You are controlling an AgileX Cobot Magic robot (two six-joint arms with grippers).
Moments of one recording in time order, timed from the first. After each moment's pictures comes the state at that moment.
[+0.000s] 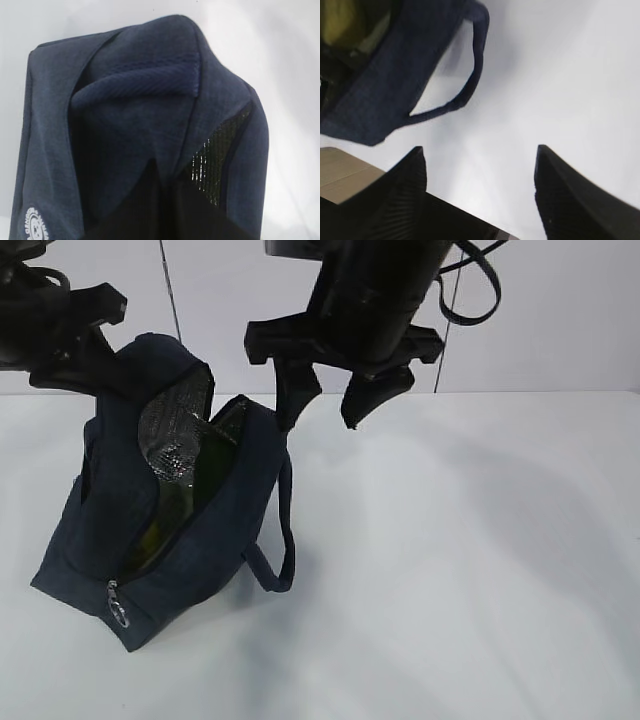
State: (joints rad) left arm -0.21 1.60 -1.28 -0.56 0.85 0.14; right arm 0.57 1.91 -1.85 0.15 1.24 0.19
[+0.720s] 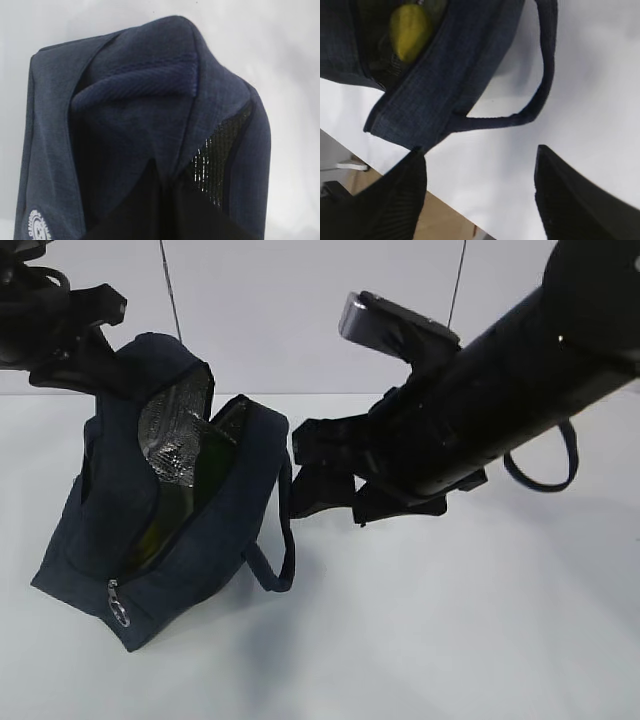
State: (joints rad) left arm -0.21 1.60 -1.28 -0.55 0.84 0.16; right arm 0.58 1.56 -1.14 0.47 0.70 0.03
